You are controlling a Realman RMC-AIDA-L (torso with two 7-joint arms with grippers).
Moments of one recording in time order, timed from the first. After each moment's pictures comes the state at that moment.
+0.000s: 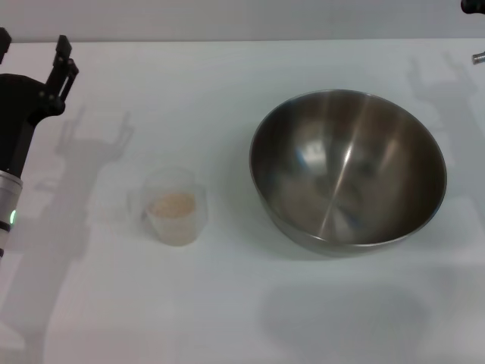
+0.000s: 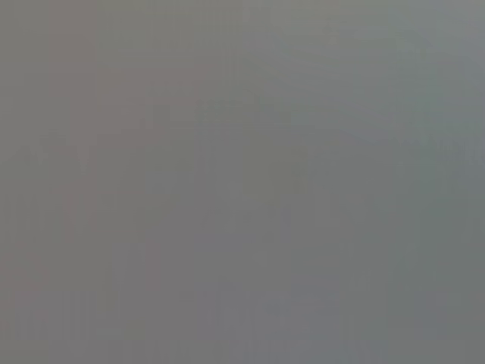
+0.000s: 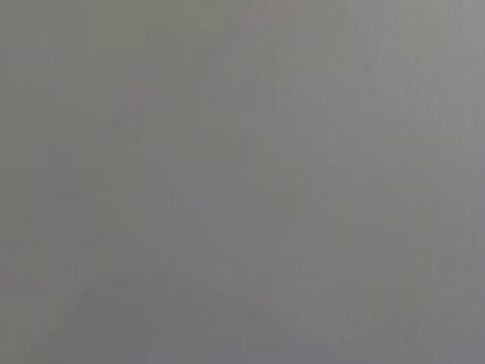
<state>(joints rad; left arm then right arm) -0.37 -2.08 -0.75 -0.32 2.23 1.36 0.03 0.53 2.09 -1.85 -0.24 0.50 -1.33 -0.29</state>
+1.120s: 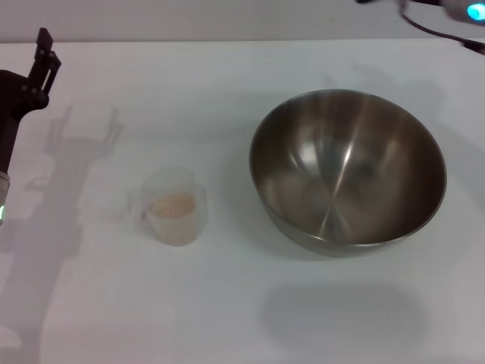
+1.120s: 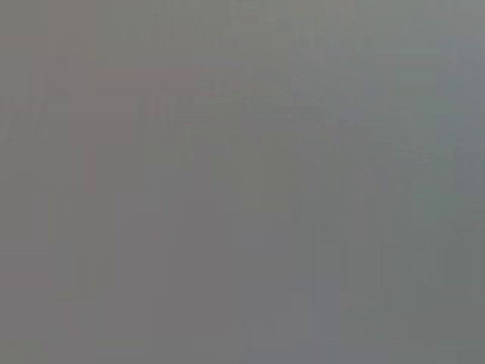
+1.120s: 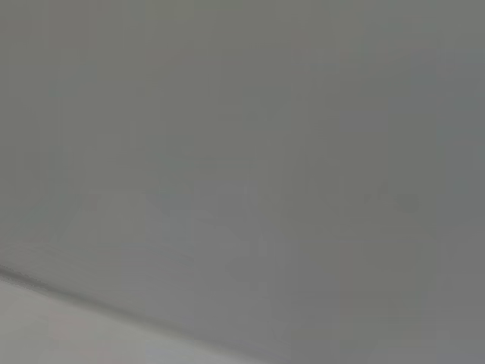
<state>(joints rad) -0.37 -2.08 -0.79 -0.32 2.23 1.38 0.03 0.38 2.08 -1.53 -1.69 0.52 0.89 -0.20</state>
